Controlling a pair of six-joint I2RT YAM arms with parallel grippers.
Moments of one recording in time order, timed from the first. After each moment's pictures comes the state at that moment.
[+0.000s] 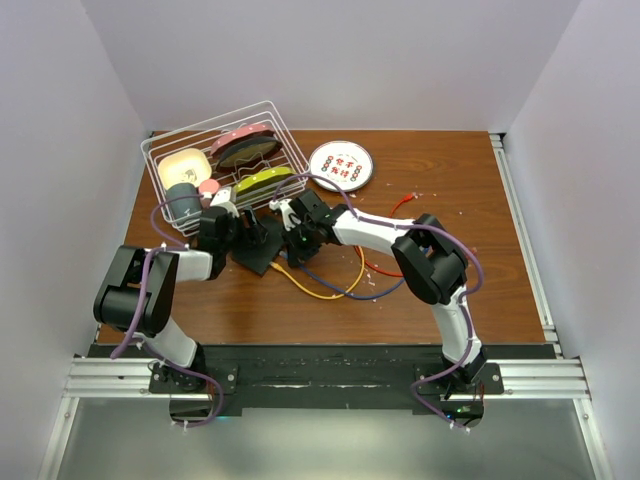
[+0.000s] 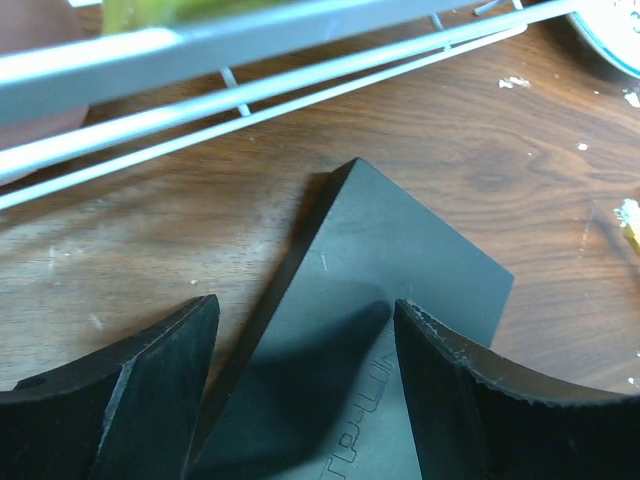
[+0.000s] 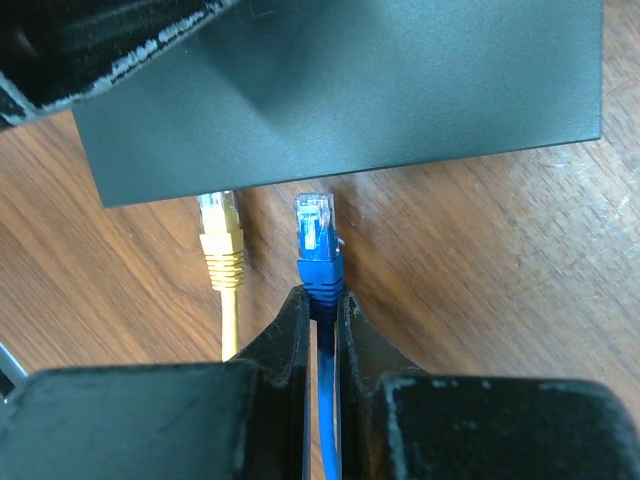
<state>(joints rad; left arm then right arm) -0.18 1.62 0.58 0.49 0.10 -0.44 0.80 2.13 1.53 -0.39 -0.28 0.14</state>
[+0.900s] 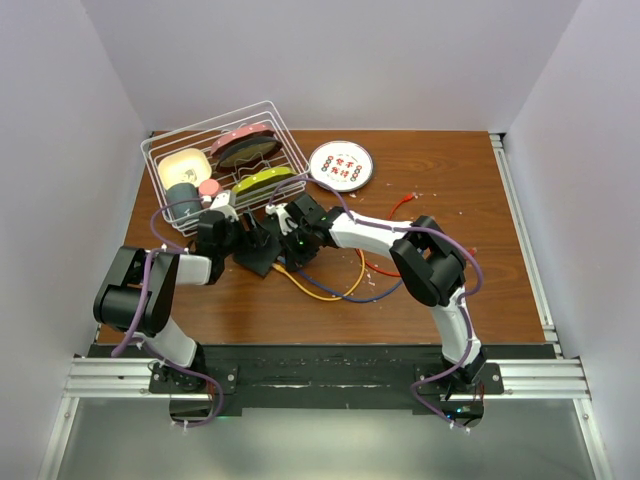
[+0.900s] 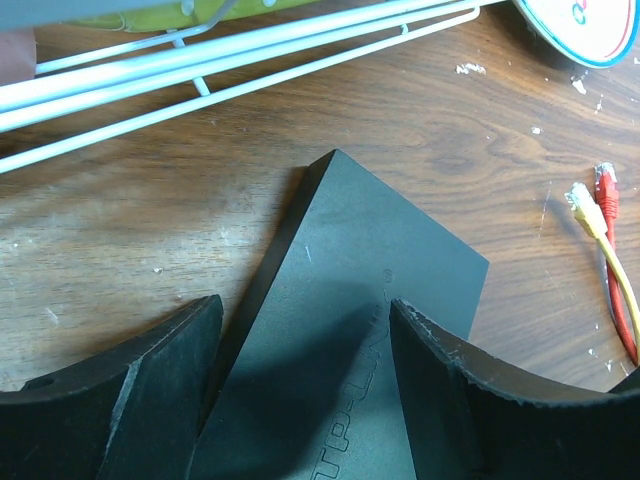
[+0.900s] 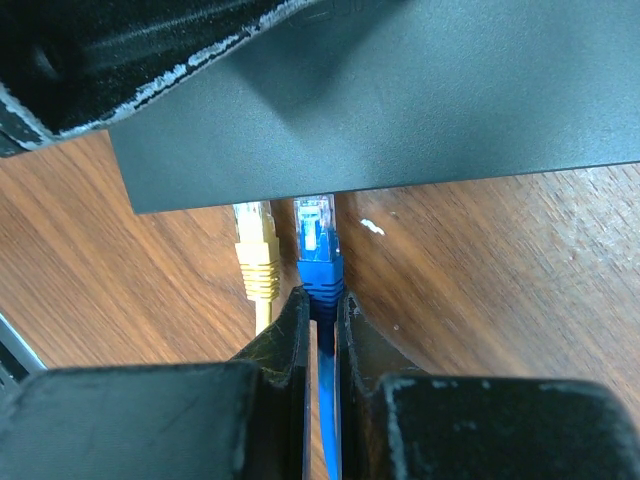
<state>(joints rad) -0.17 1.63 0.52 0.59 0.19 -0.47 0.83 2.13 1.54 -0.42 -0.28 0.15</state>
